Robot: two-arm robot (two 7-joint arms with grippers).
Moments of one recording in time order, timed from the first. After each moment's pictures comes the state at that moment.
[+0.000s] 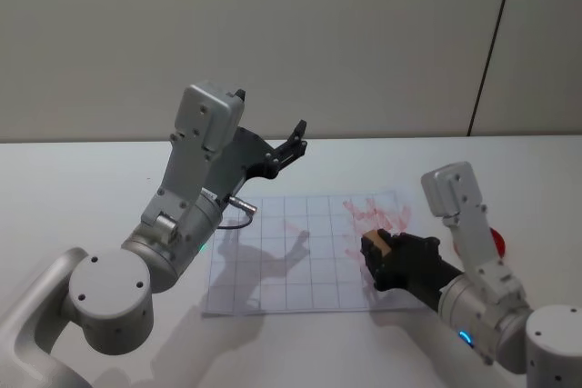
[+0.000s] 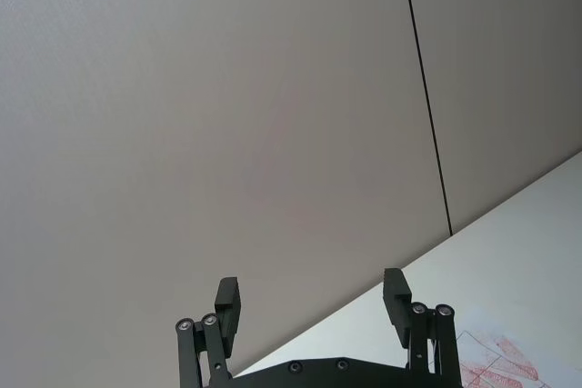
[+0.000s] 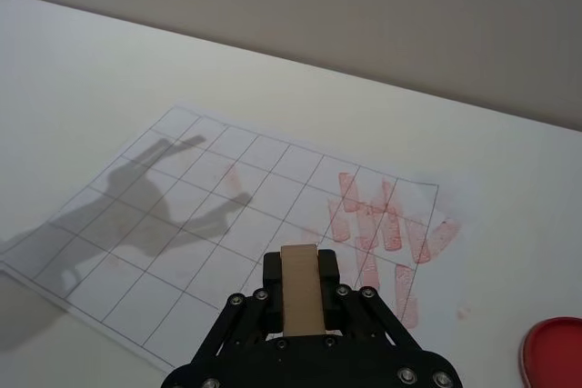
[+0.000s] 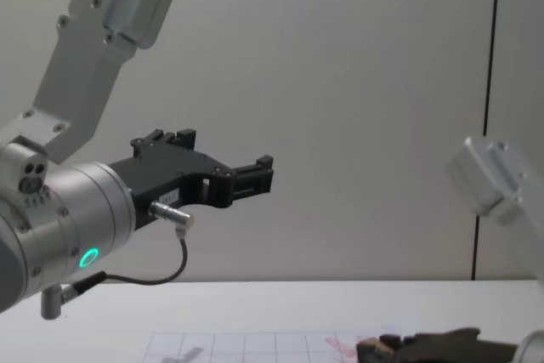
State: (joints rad) left arm -0.24 0.38 0.45 -1.63 -0.20 0.01 -0.01; right arm 0.03 0.11 -0.29 -1.63 0.03 0.39 0.27
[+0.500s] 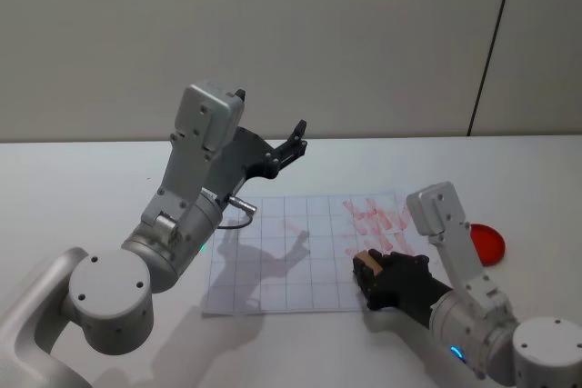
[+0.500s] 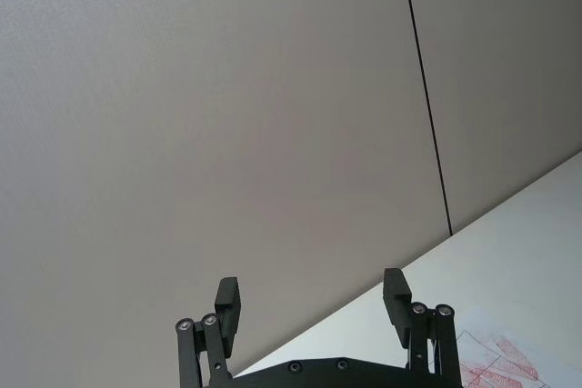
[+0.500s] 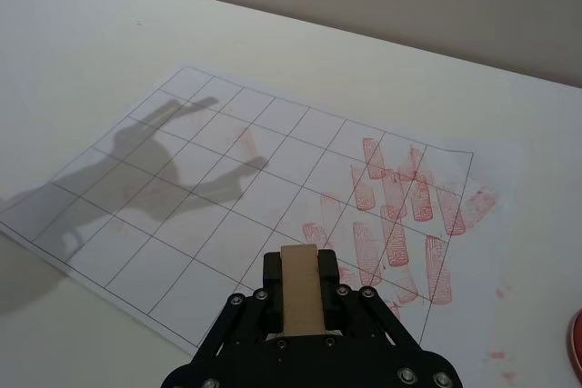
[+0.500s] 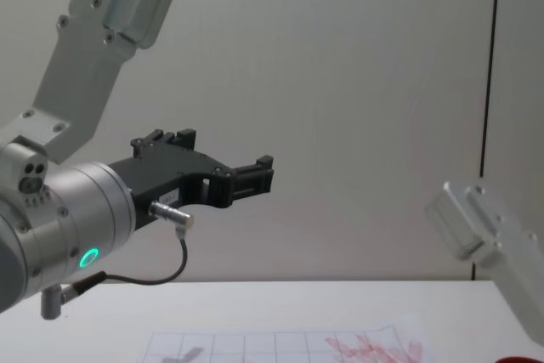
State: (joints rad) left arm -0.24 0.38 0.45 -1.63 -0.20 0.01 -0.01; right arm 0.03 0.11 -0.31 -1.56 0.01 0.37 0.29
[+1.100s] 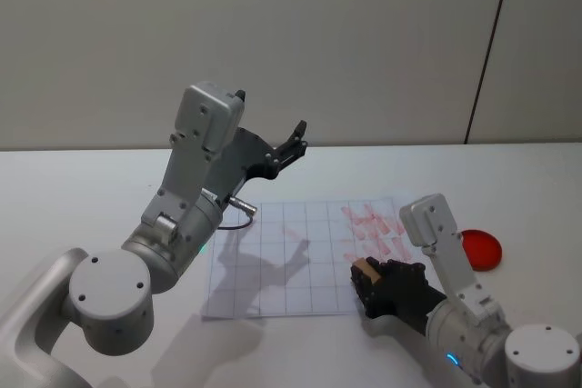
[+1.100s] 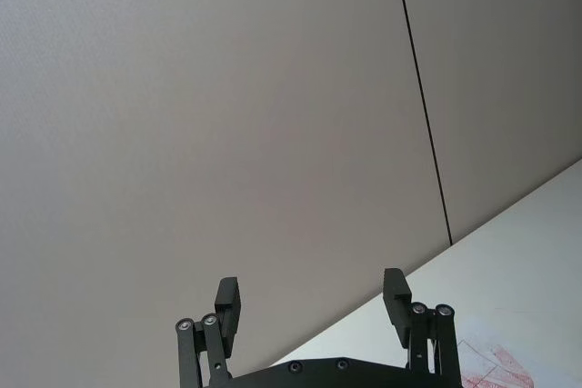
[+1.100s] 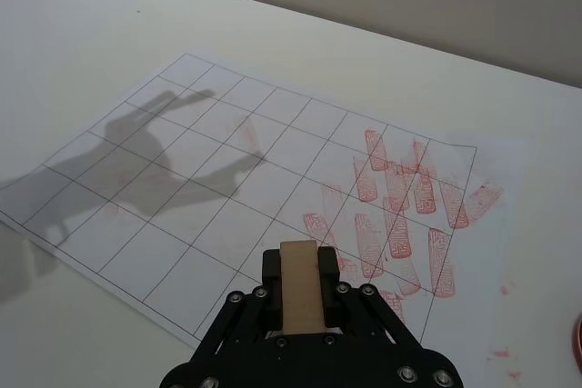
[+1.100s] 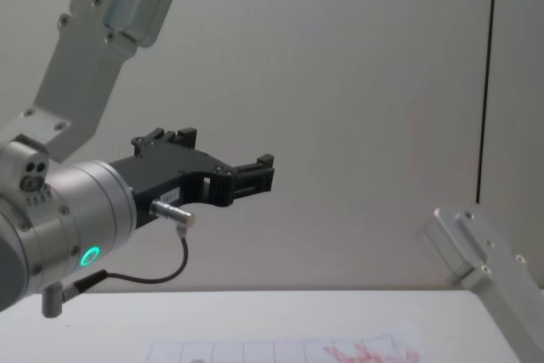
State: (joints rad) left arm -0.24 0.38 0.45 -1.63 -0.20 0.01 -0.01; right arm 0.04 0.10 -0.32 -1.49 -0.02 0.34 0.30
